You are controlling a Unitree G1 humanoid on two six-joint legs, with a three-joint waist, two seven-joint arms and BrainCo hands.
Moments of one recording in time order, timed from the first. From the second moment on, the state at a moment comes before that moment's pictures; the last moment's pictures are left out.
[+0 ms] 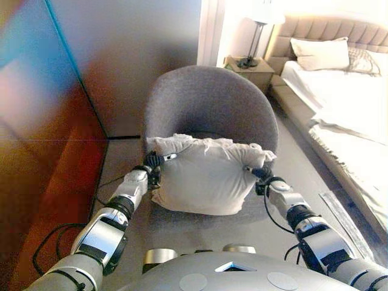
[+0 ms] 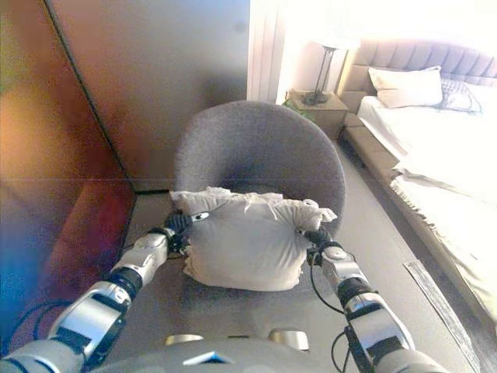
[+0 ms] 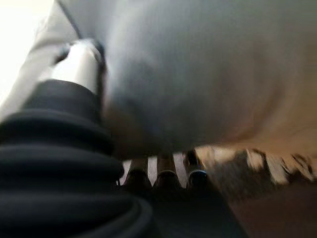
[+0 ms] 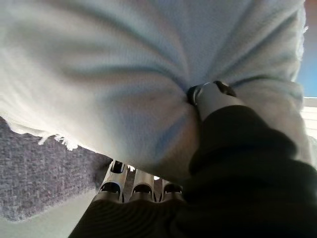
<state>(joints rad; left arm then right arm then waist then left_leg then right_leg) -0.39 0.33 -0.41 0.97 -0.50 -0.02 -0.04 -0.31 -0.31 0.28 0.95 0.43 0.12 -0.04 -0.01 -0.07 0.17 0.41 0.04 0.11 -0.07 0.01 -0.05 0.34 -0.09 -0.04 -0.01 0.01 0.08</state>
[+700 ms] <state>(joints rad) -0.38 0.48 -0.32 1.11 -0.59 -0.09 0.02 -0.35 -0.66 0.15 1.00 0.42 0.16 -0.07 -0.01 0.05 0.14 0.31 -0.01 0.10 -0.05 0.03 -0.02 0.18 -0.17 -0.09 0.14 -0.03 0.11</state>
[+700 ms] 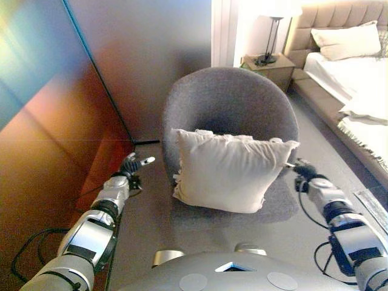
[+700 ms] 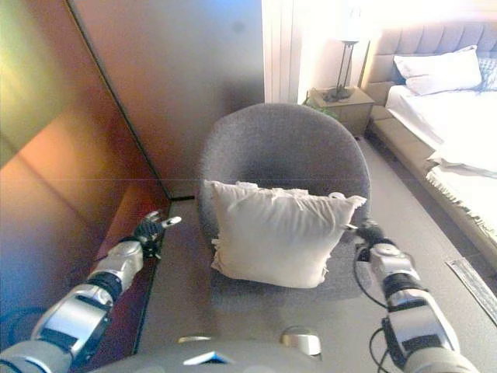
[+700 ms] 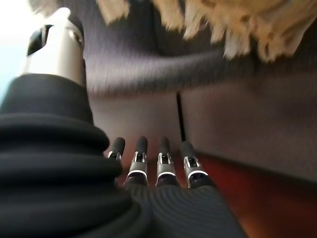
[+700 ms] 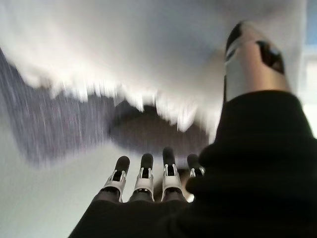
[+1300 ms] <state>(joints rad) -0.02 0.52 -0.02 0.97 -0.55 -0.12 0.06 -0.27 -0.89 -0.23 0.75 0.48 0.22 -0.06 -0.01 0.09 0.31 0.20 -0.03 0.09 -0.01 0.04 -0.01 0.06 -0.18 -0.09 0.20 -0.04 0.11</state>
